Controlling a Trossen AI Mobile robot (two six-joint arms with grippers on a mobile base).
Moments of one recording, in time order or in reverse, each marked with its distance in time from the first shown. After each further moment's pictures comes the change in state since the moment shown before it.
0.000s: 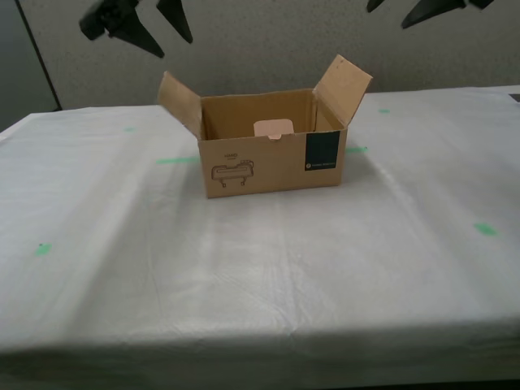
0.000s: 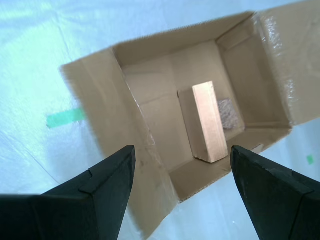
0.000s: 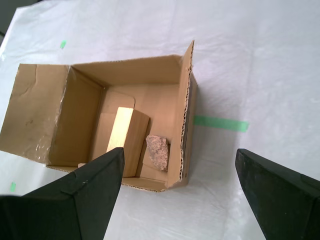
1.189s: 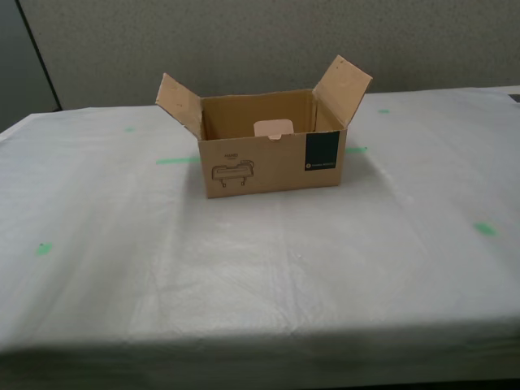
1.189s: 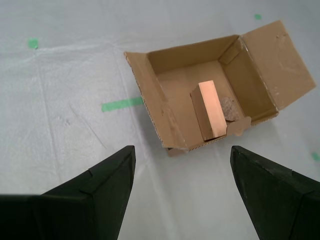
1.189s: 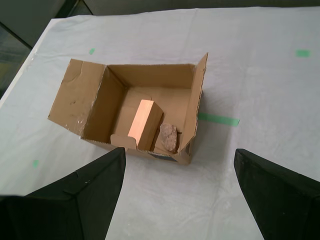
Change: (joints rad) arm 0 -0.016 -0.350 -0.012 -0.242 0.003 -0.074; arm 1 0.007 -0.549 -0.264 -0.089 -0.154 -0.003
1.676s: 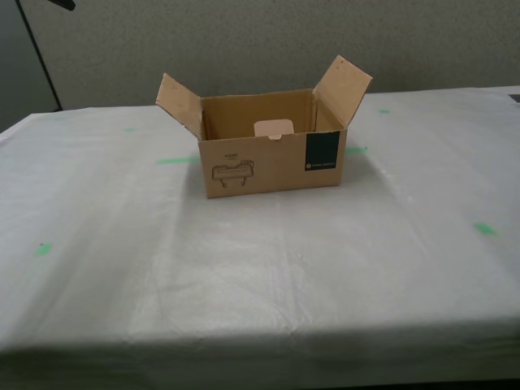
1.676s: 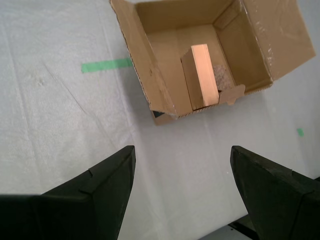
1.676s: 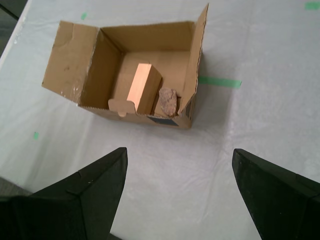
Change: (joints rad) arm 0 0.002 -0.025 -0.029 -0.129 0.000 -0.011; arm 1 -0.002 -0.012 -0.091 -0.030 0.081 -0.037
